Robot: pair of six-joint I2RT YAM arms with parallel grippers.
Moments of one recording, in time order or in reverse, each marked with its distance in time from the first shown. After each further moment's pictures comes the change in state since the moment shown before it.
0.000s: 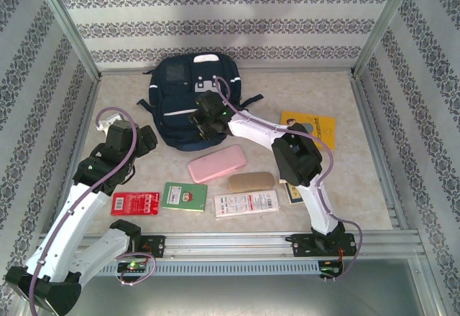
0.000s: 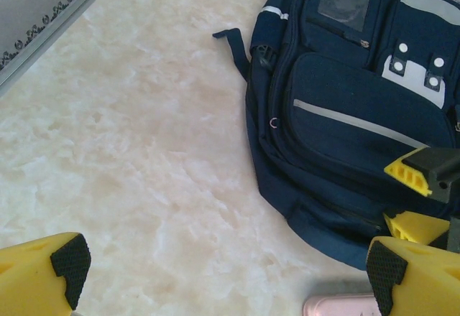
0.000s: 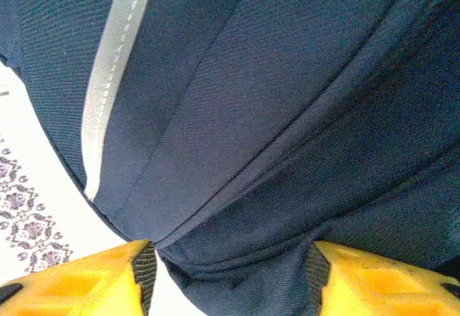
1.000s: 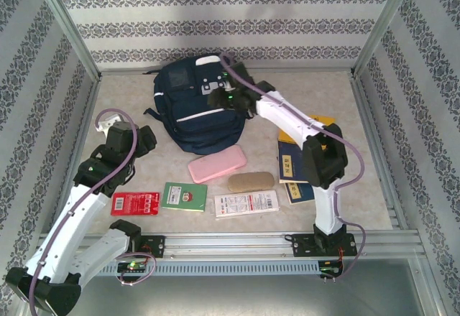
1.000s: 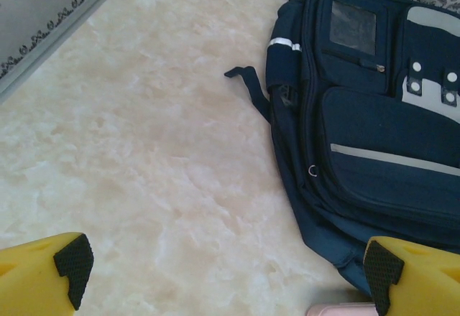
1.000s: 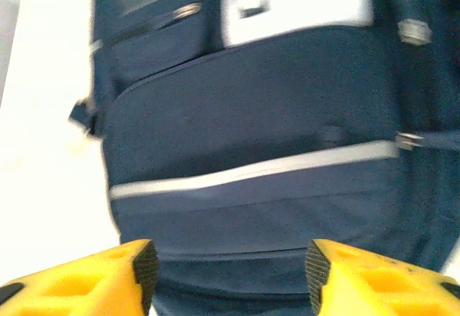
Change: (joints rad) left arm 0.000 -0.018 -0.022 0.026 -0.018 0.005; right arm -0.128 -0.179 0.088 -0.230 -0.010 -1.020
